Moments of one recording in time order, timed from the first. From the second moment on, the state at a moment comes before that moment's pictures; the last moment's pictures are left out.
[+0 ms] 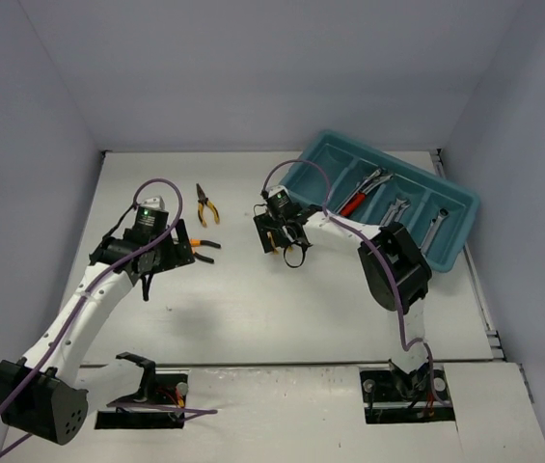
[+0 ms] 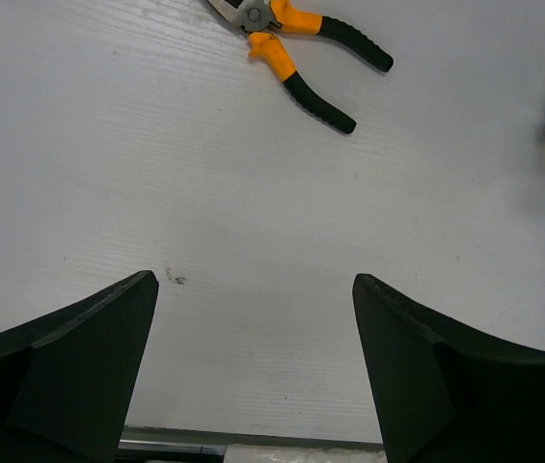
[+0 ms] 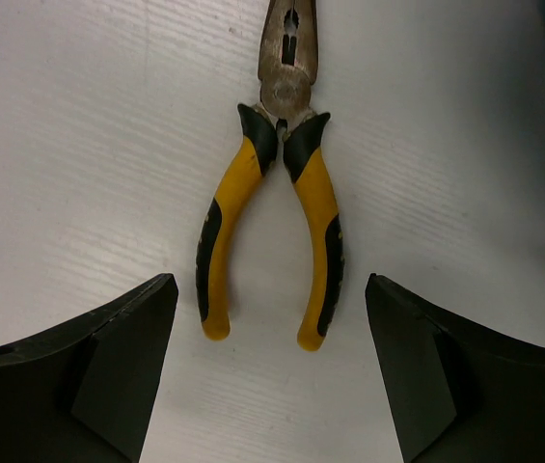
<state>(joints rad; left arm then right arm) -0.30 1.09 1.00 -0.85 -0.17 -0.52 0.67 2.02 1.39 -0.34 0.16 0.23</state>
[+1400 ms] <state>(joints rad) -0.29 1.06 0.97 -0.87 -0.16 -0.50 0.66 2.20 1.59 -0.30 0.17 0.25</state>
